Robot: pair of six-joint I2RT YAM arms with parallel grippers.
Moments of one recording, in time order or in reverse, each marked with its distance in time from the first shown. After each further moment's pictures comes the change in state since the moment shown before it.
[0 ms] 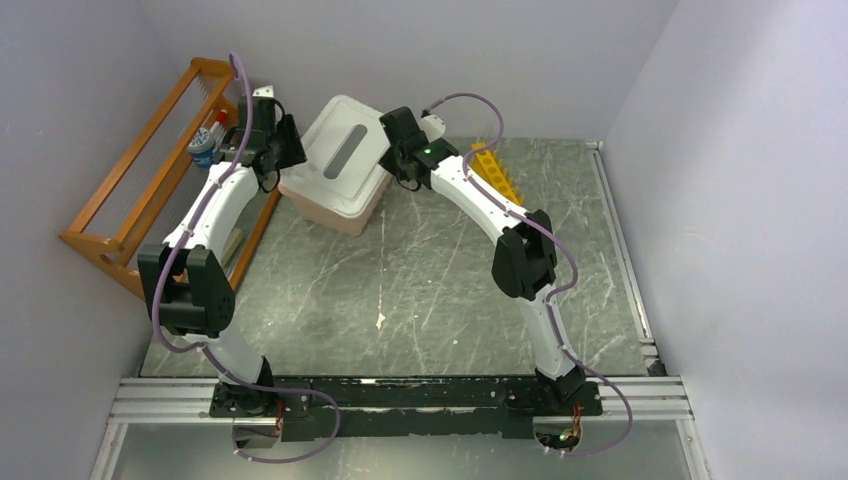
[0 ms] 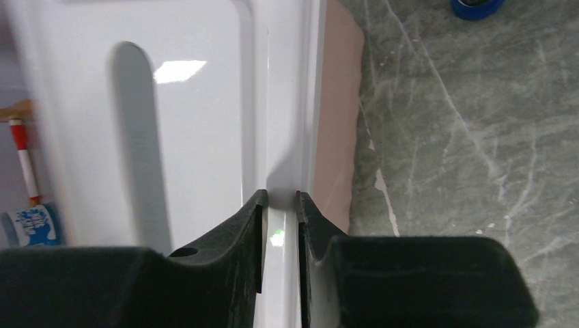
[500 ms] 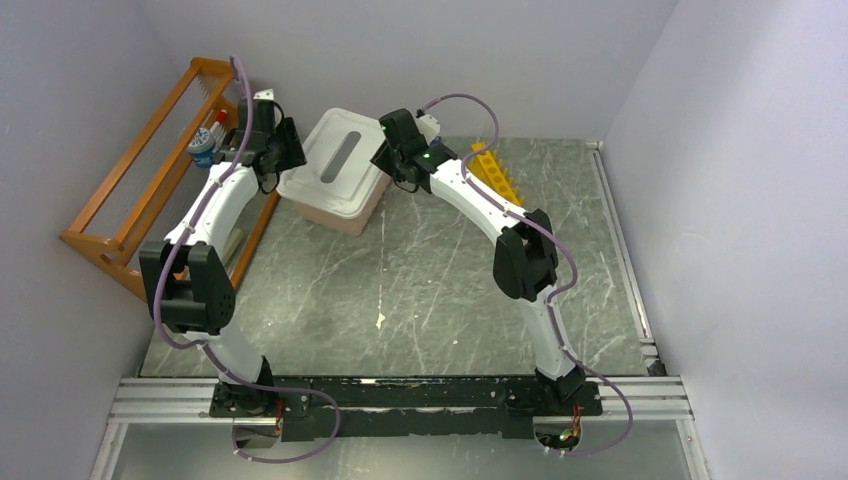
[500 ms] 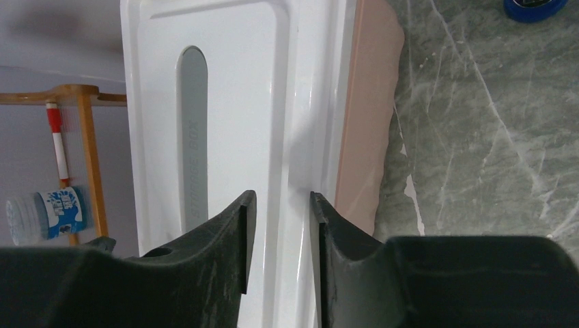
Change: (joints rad) left arm 0.021 0.022 -0.016 0.010 0.017 0.005; right arm 0.002 -0.008 -0.050 0.125 -0.052 -0.024
